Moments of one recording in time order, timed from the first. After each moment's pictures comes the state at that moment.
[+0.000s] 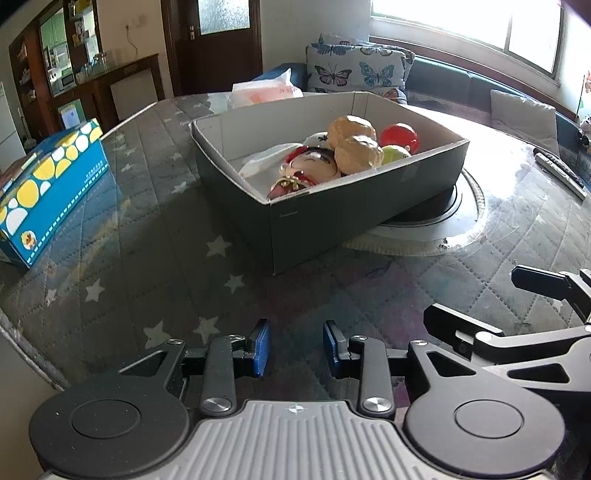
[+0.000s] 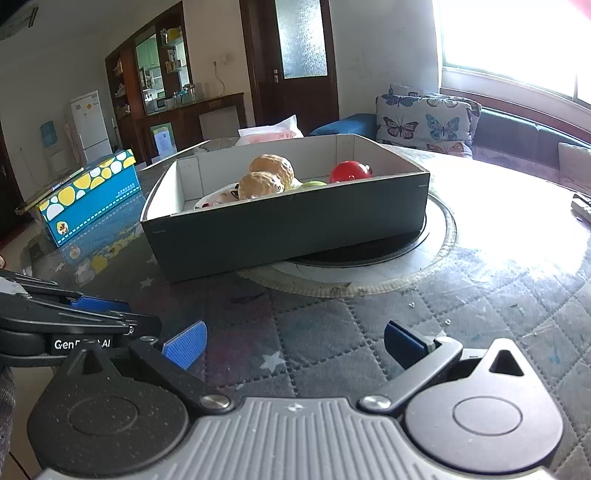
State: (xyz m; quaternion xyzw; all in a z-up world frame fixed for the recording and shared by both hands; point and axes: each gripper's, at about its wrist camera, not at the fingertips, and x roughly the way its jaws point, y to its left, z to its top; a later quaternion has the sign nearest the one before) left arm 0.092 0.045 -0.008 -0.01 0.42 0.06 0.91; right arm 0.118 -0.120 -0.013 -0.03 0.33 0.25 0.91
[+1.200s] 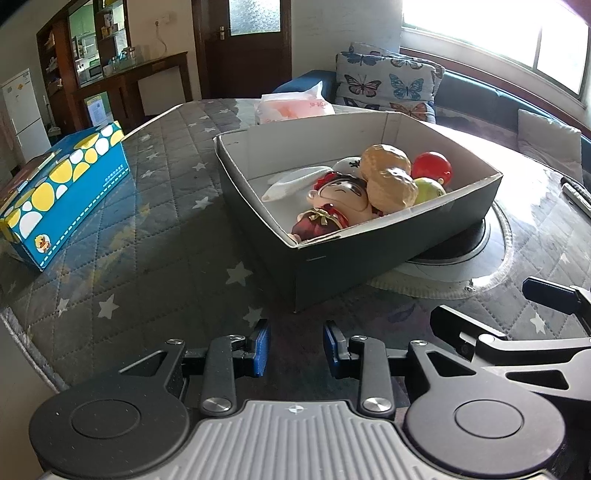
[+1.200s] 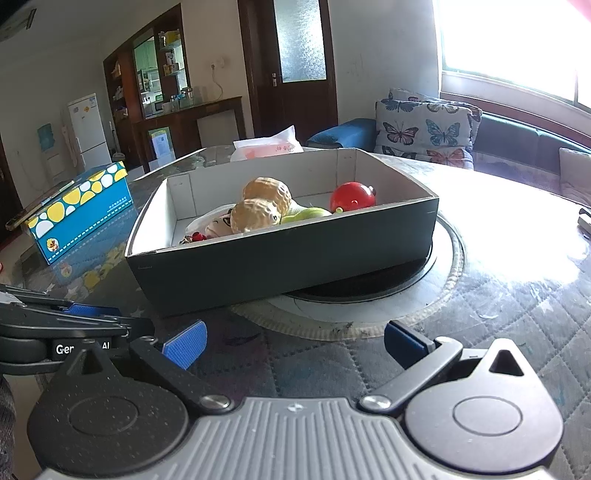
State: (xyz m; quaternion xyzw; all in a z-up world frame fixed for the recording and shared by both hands) left arm 0.116 0.055 -0.001 -0.04 0.41 0.10 0.91; right arm 0.149 -0.105 -0.004 -0.04 0.33 0.25 0.91
